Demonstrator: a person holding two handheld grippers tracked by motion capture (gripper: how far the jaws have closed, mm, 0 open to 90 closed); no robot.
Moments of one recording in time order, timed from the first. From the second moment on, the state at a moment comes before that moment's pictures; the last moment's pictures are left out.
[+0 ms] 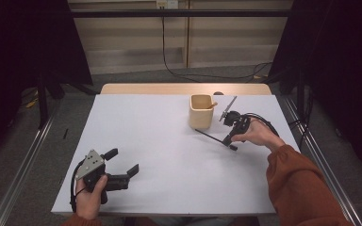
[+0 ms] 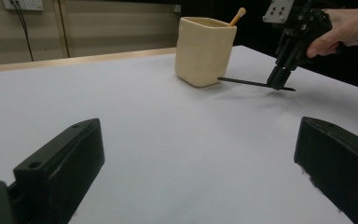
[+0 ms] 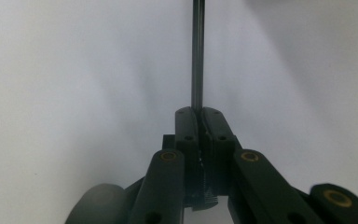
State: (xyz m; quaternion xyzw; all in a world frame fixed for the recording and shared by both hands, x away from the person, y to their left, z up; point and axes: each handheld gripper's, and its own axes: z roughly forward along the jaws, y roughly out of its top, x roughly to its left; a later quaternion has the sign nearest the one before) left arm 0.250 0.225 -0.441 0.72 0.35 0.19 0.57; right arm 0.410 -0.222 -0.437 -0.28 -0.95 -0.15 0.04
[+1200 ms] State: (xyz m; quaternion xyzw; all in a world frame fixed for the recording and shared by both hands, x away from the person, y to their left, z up) left arm 0.251 0.226 -0.442 0.72 0.35 0.19 0.57; right arm 0.387 -0.239 -0.414 -0.29 -0.90 -0.32 0.02
